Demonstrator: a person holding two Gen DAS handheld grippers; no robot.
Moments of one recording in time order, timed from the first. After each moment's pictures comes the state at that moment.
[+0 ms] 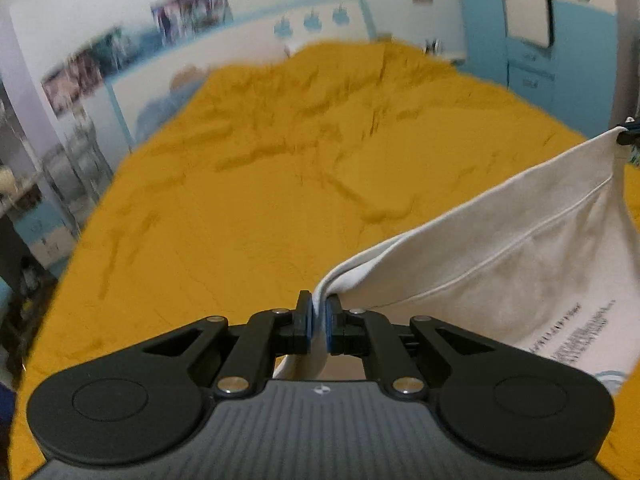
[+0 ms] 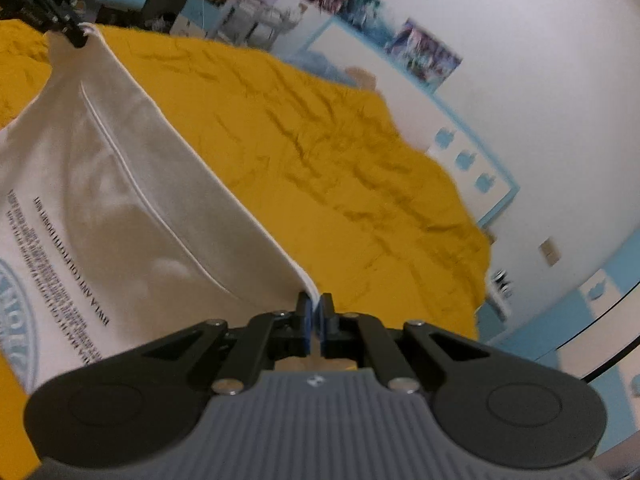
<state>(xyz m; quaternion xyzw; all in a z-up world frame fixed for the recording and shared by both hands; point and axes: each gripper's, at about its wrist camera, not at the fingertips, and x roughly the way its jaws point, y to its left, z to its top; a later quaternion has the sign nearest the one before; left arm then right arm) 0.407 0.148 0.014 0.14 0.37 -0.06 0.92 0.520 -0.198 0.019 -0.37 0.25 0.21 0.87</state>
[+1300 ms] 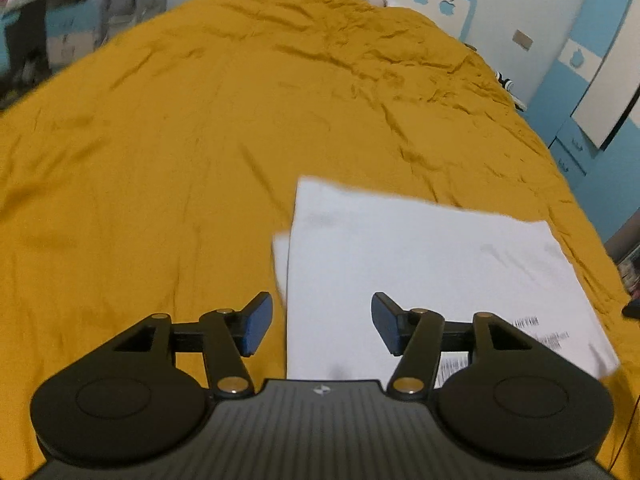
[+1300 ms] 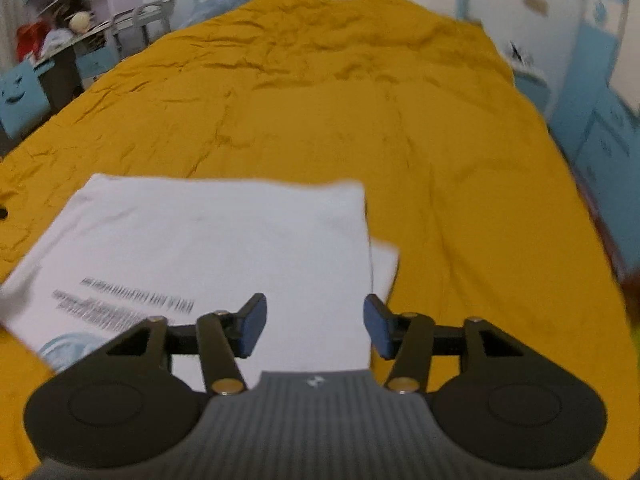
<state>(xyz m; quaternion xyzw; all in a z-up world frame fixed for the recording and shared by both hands) 0.330 0.258 -0.045 -0.14 0.44 -0.02 0.89 0.475 -0.260 -0.057 -0.02 0.45 0.13 0.88</state>
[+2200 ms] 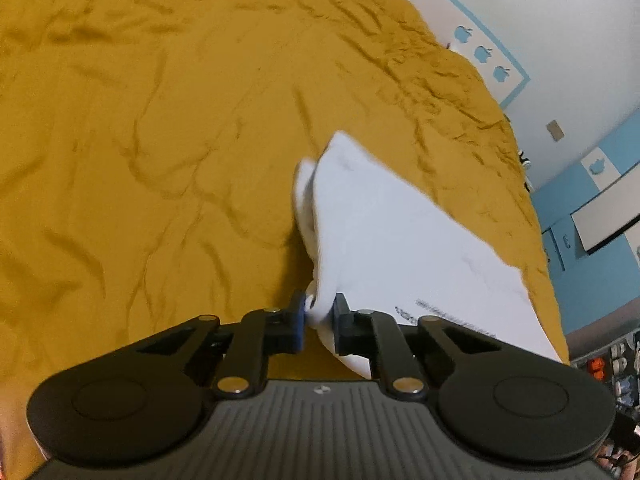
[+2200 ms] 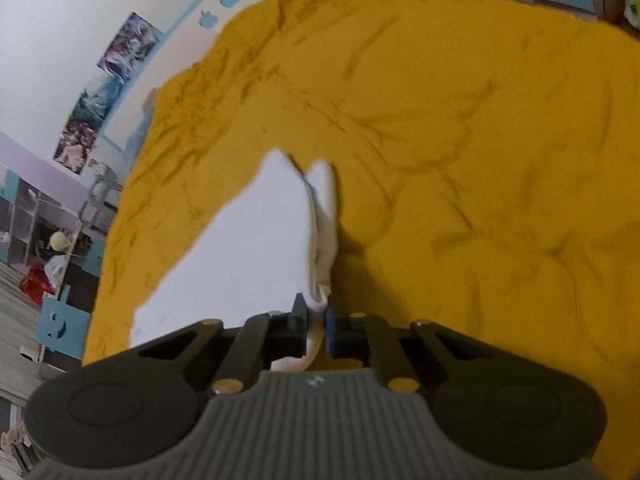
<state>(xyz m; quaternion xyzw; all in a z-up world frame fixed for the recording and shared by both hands) 0.272 0.268 -0.071 -0.31 0.40 0.02 0.86 0.393 -0.345 -0.107 0.34 0.42 0.06 0.84</state>
